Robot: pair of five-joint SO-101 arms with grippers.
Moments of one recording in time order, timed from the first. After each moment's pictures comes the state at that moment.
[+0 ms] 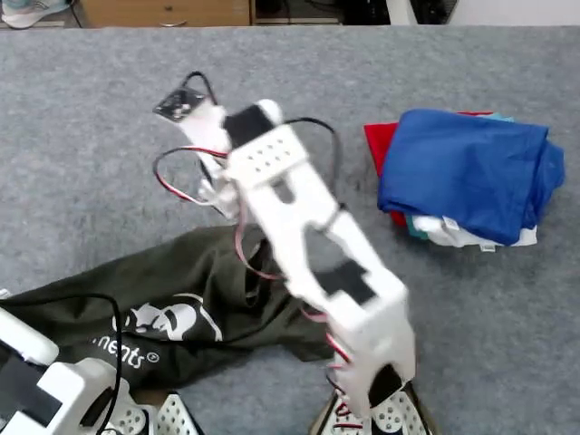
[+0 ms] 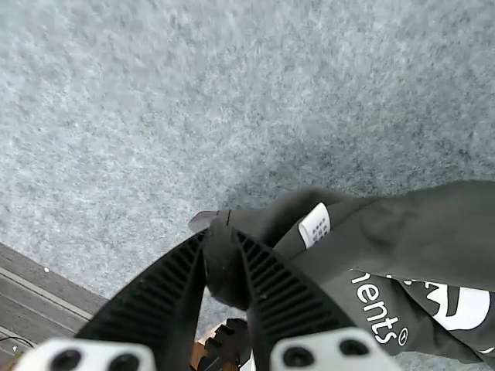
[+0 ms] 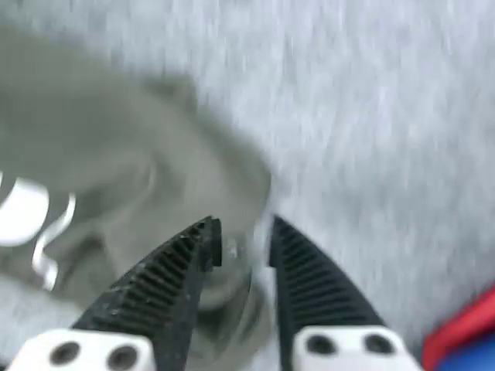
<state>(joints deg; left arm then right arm) -64.4 -11.0 1.4 100.2 -33.0 -38.6 32.5 -37.0 96.4 6.5</state>
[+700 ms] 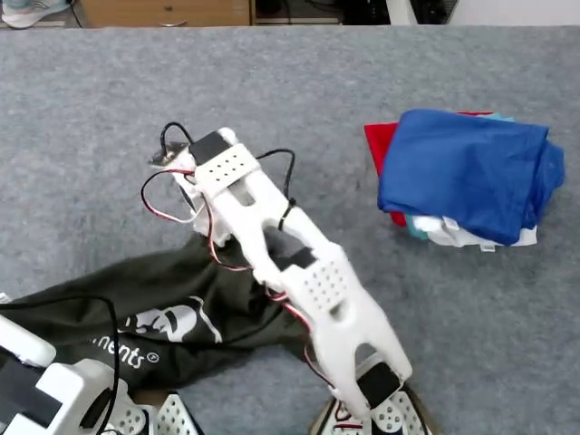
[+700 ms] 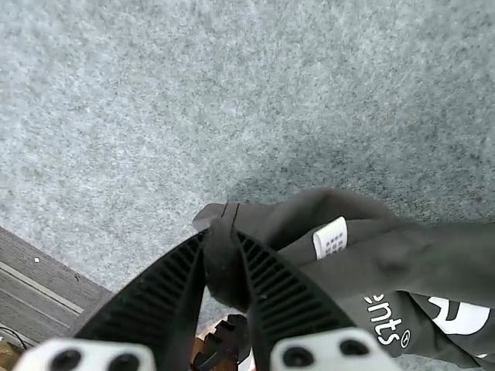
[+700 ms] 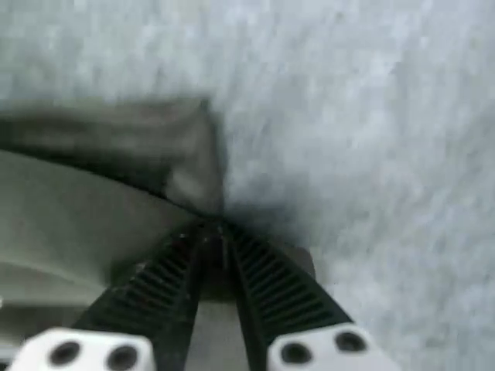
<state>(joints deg) -67.1 -11.0 1.4 100.2 -33.0 -41.1 48.9 -38.9 101.1 6.9</state>
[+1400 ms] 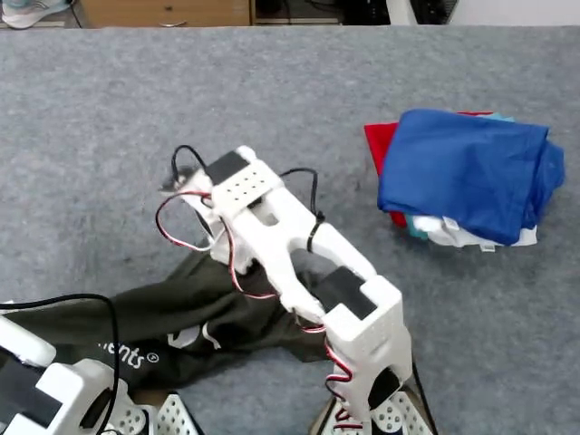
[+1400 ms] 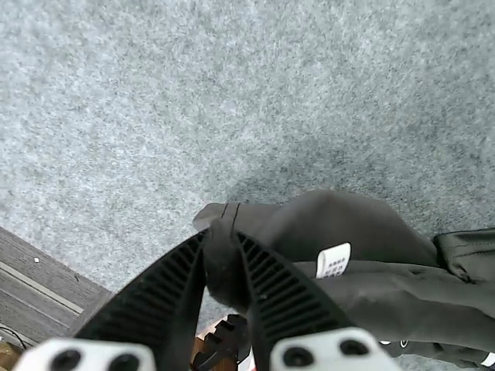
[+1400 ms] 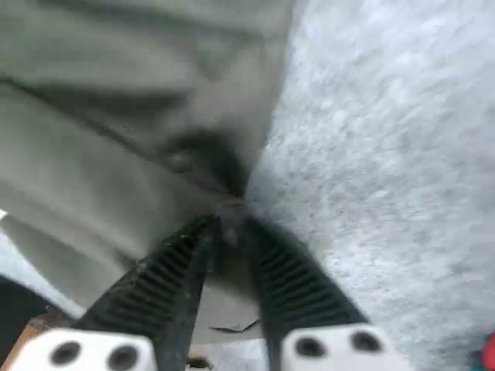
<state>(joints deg) -67.1 -11.0 1.4 100.2 -33.0 -42.1 24.1 -9.0 93.5 10.3</state>
